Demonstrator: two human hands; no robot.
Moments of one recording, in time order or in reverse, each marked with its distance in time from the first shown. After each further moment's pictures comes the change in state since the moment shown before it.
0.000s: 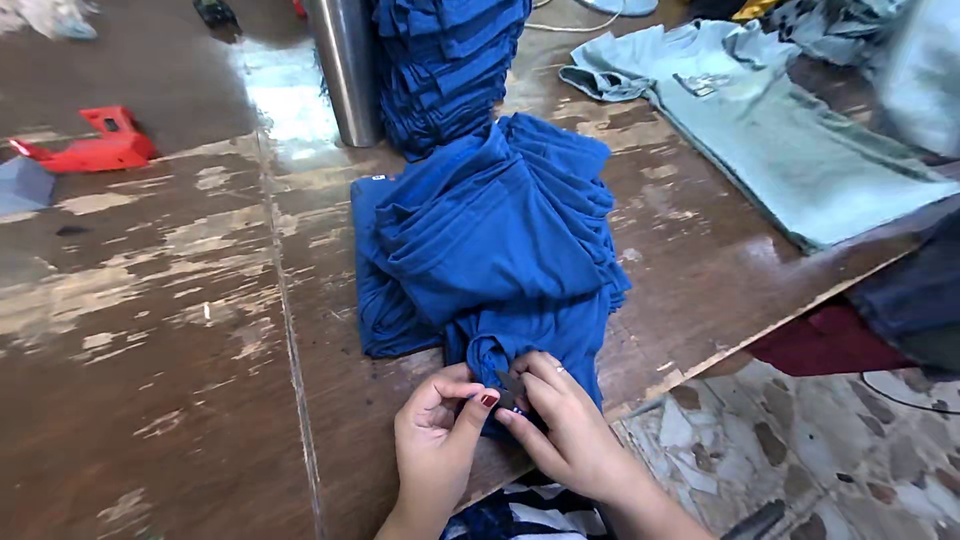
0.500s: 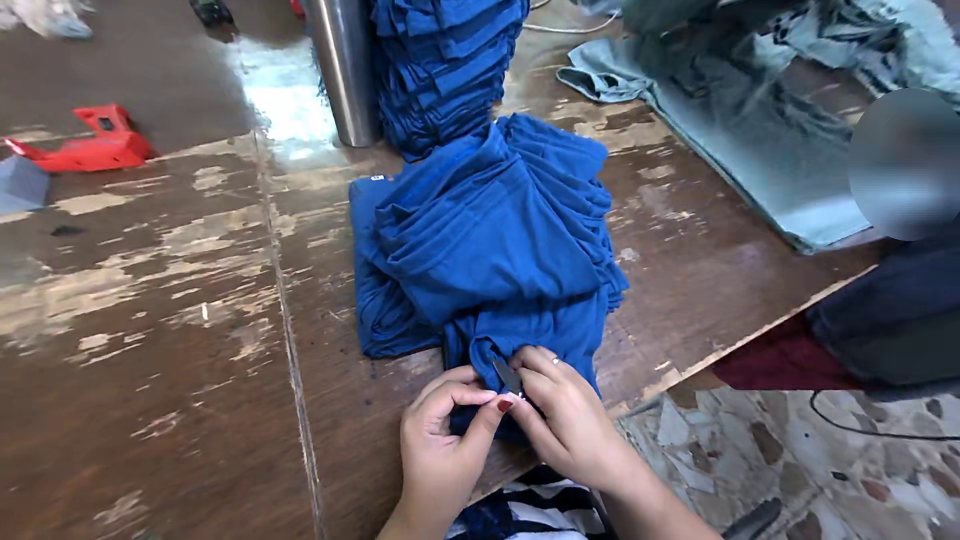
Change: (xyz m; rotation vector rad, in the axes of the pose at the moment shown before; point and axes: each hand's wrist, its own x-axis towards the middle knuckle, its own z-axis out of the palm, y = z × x) left_hand -0.002 -0.004 -0.003 0.191 -0.062 0.060; right_hand 0.010 0.000 -0.005 -0.039 -0.014 -0.006
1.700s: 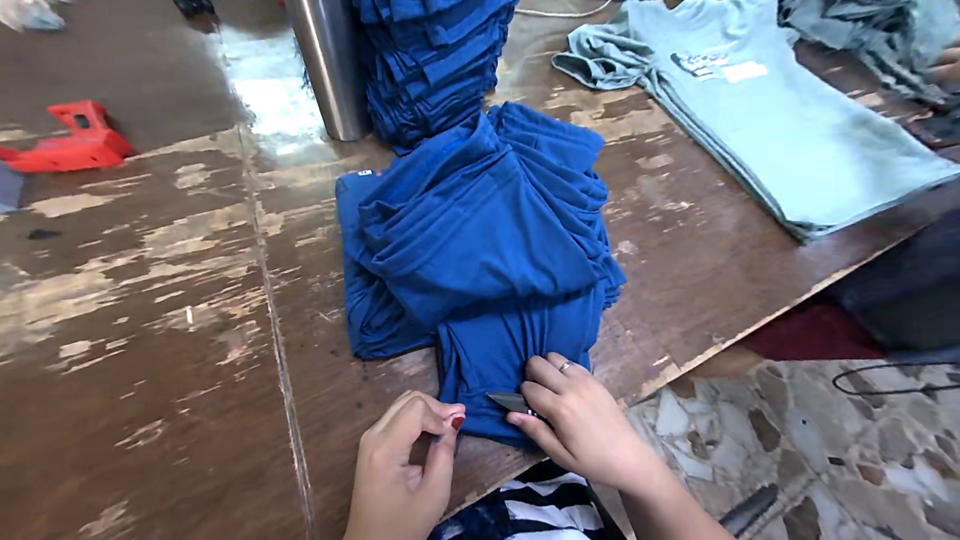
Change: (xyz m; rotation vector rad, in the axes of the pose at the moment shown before) left_hand -0.004 0.015 -0.040 0.299 -0.190 0.029; right_hand -0.023 0.024 -0.006 -0.294 -0.128 -0.065
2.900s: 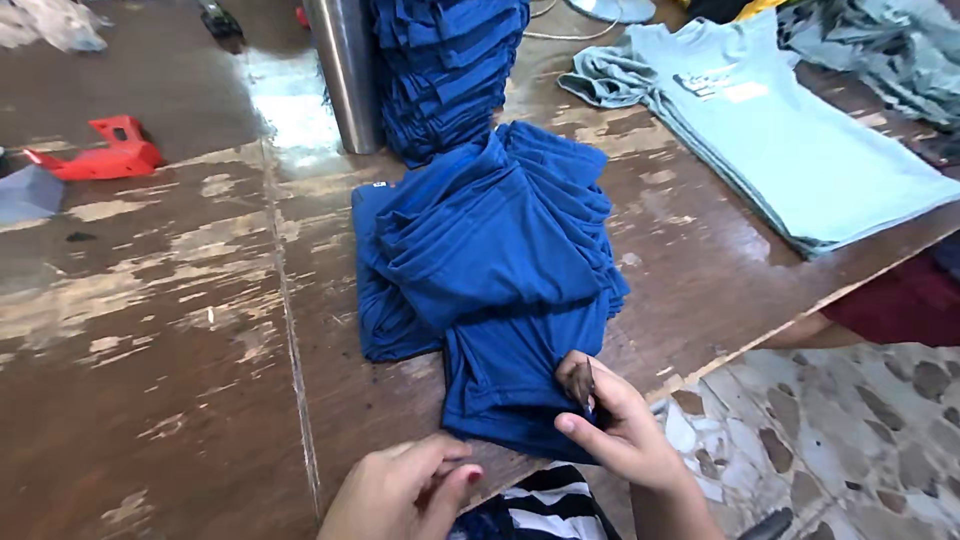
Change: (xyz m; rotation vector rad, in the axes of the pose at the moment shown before) left_hand 0.000 0.039 -0.033 0.306 -0.318 -0.024; right_hand -0.004 0.015 -0.016 0.751 0.214 -0.018
